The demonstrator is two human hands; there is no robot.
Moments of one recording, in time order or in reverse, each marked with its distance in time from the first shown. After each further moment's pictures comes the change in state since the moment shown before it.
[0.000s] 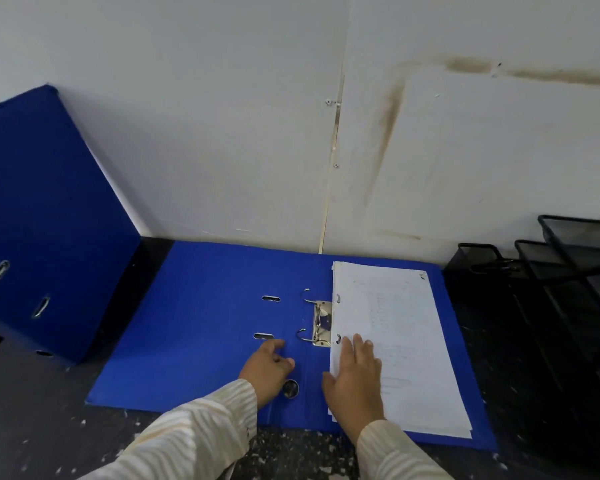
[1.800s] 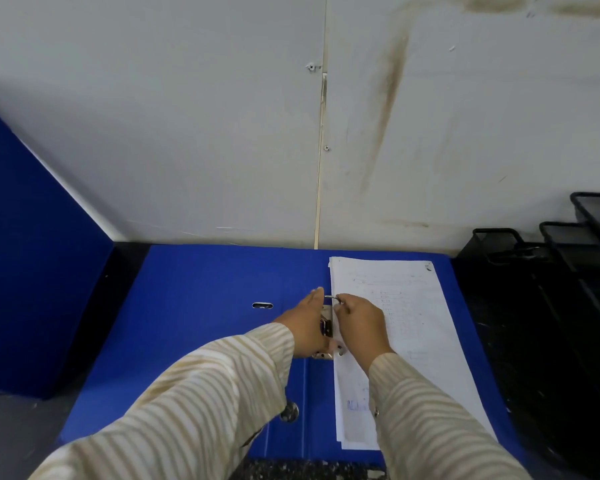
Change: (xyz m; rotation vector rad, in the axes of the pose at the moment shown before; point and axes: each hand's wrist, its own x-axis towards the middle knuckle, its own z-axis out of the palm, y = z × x) left_hand 0.061 0.097 0.011 0.707 -0.297 0.235; right_hand 0.107 -0.009 -0.033 0.358 0.110 -0.019
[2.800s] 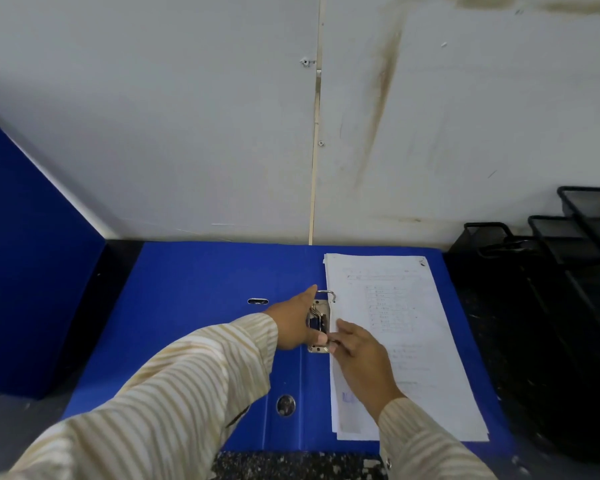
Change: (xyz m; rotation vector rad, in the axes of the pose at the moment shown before) left_hand -0.001 -0.014 -0.007 0.007 -0.051 0.011; right_hand -0.054 0.032 0.008 -0.030 -0.132 -0.055
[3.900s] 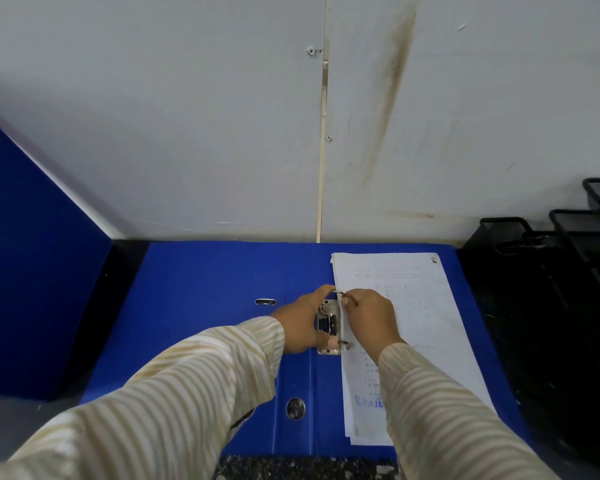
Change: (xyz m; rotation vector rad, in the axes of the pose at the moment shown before) left_hand 0.011 -0.011 0.005 -0.088 0.010 0.083; right_hand 0.066 -0.018 -0.016 -0.099 0.114 0.065
